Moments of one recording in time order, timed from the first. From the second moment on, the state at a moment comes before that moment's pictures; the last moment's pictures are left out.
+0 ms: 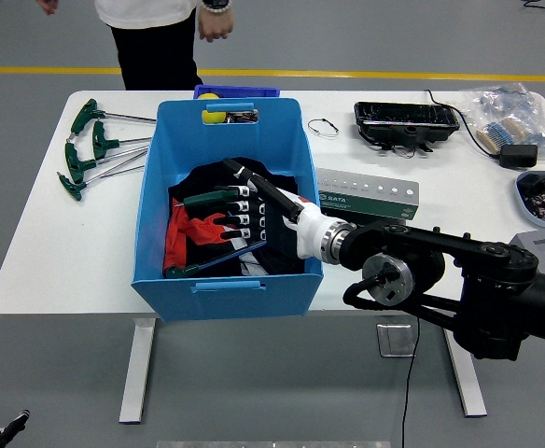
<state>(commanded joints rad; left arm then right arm) -0.13 0.14 -1.13 -0.18 0.93 0.20 -0.05 0.99 -0.17 0.17 1.31 0.04 -0.33 -0.02</state>
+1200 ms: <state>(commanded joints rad) -0.14 0.15 -1.15 -0.18 0.93 0.20 -0.06 1.05 -0.20 0.34 1.21 -0.78 -0.05 -0.21</state>
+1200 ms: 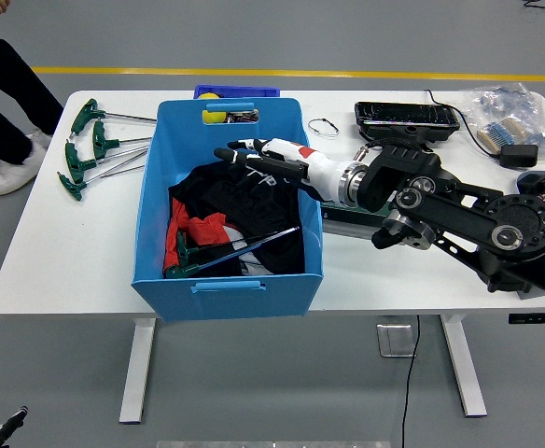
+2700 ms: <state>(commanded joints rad) -0.10 0.14 -1.13 -0.18 0.93 0.21 -0.04 0.32 -0.50 0.99 1.31 -1.16 -0.29 0.42</state>
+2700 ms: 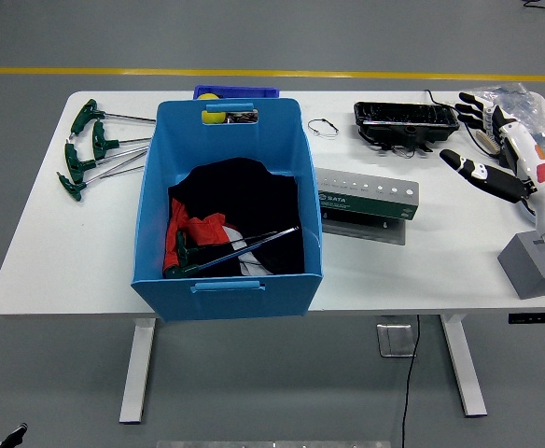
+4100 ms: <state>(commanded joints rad) -0.17 0.19 -1.16 -0.18 0.98 0.21 -0.02 0.24 -0.32 1.18 1.25 -1.18 -0.26 0.42</state>
